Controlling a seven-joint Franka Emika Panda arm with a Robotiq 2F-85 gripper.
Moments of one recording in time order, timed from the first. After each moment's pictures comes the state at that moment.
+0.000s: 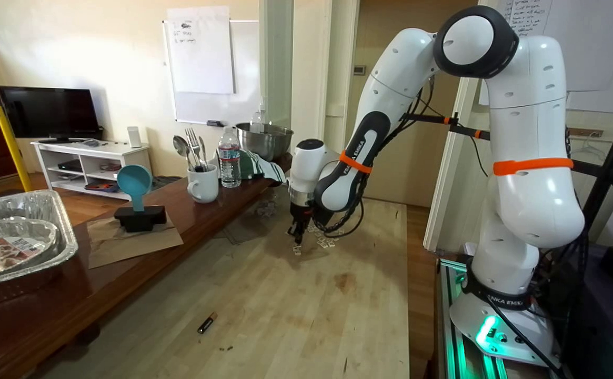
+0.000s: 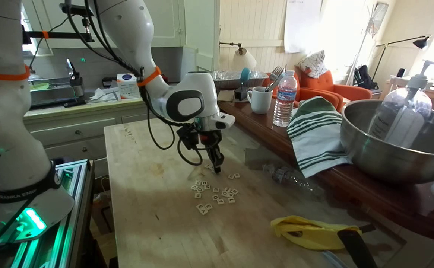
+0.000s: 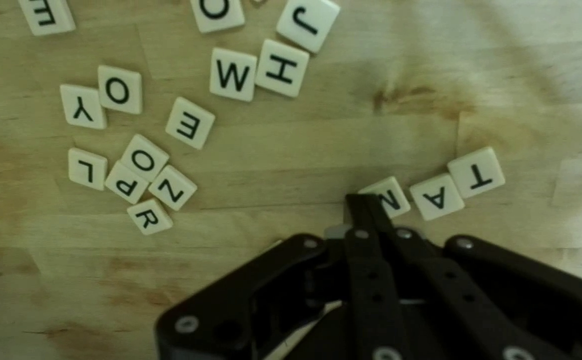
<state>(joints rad) 0.06 0.27 -0.18 -2.41 -0.36 2.84 0.24</state>
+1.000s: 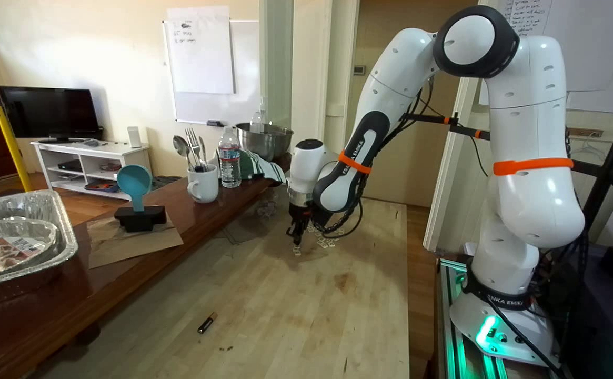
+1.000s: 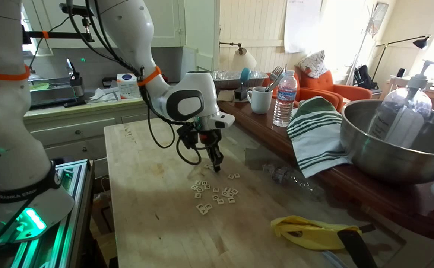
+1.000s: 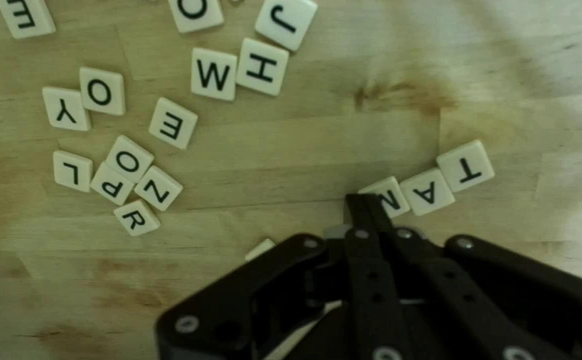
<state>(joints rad) 0.07 0.27 -0.17 -2.41 -0.34 2.84 0.26</state>
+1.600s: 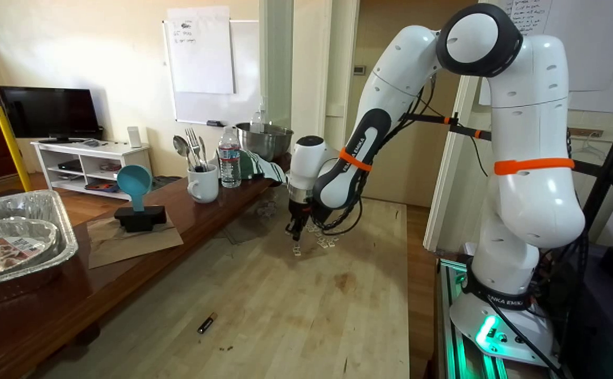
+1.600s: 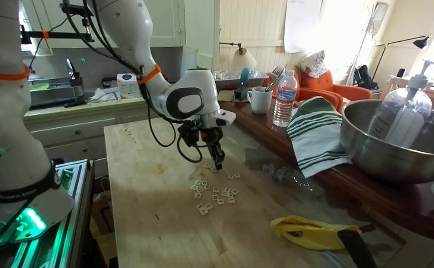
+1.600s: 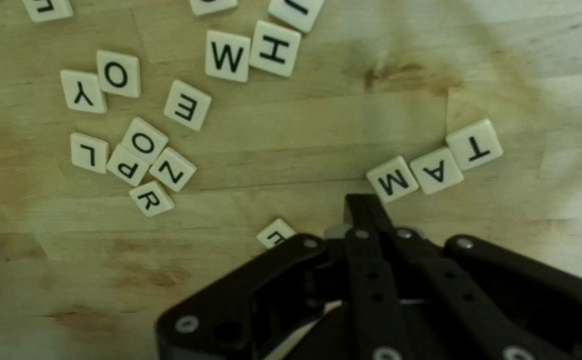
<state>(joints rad) 0.07 0.25 -0.18 -2.41 -0.35 2.84 0.26</state>
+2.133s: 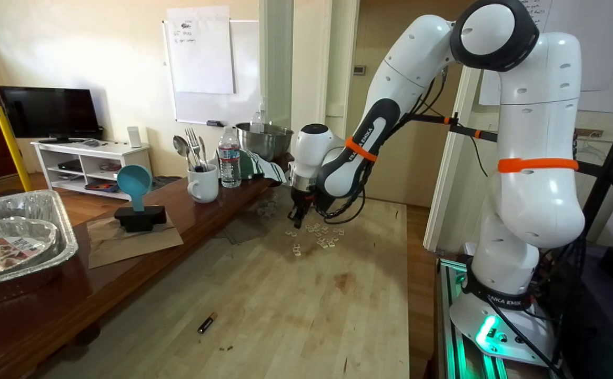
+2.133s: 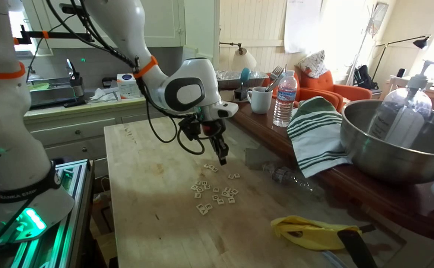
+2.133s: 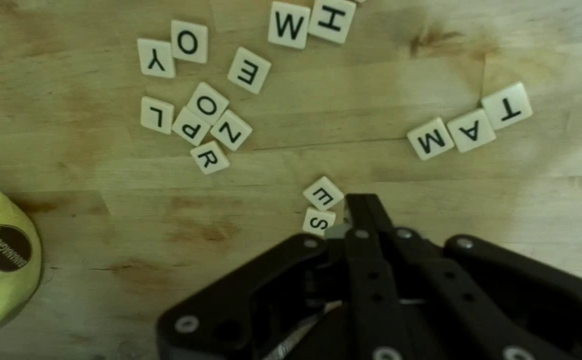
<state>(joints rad) 0.07 0.18 -0.21 -2.42 -0.40 2.81 0.26</state>
